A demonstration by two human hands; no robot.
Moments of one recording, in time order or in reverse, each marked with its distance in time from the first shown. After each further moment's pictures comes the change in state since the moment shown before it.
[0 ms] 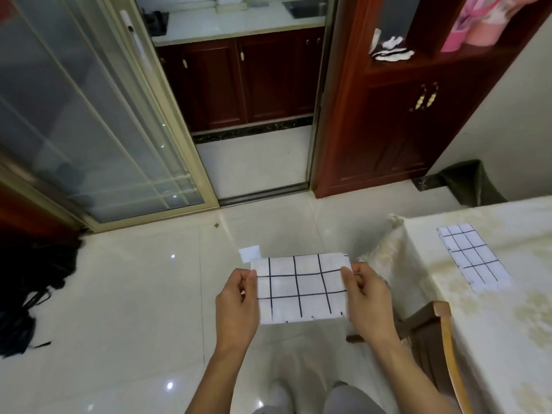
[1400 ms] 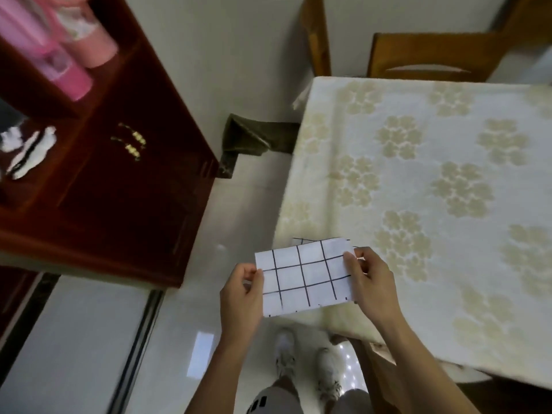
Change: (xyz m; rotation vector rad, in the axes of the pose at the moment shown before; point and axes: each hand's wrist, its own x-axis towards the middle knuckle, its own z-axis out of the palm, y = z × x) left_hand 0.161 0.177 0.463 0.343 -1.039 0.371; right_hand 0.197 0.145 -0.215 0.241 0.931 0.655
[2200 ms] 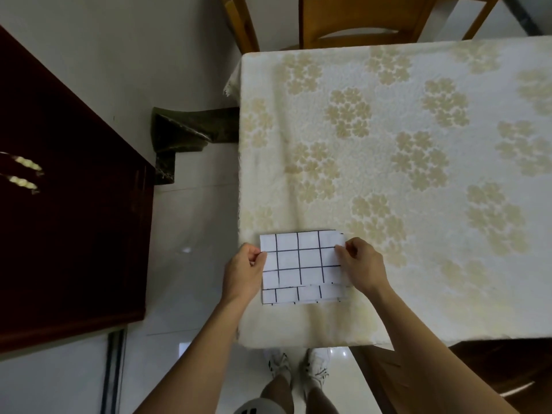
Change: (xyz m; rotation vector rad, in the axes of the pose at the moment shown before) left_hand 0.130 -0.015 0.093 0.324 -0.409 0.052; right_hand 0.087 0.073 0.006 -0.305 0.083 0.283
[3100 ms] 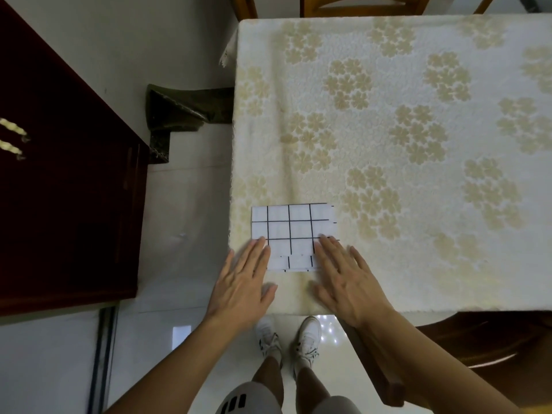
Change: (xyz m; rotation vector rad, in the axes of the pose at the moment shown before) left_hand -0.067 -0.069 0.022 0.913 -0.159 0.591; right_hand -0.072 0.068 0.025 -0.756 -0.105 -0.685
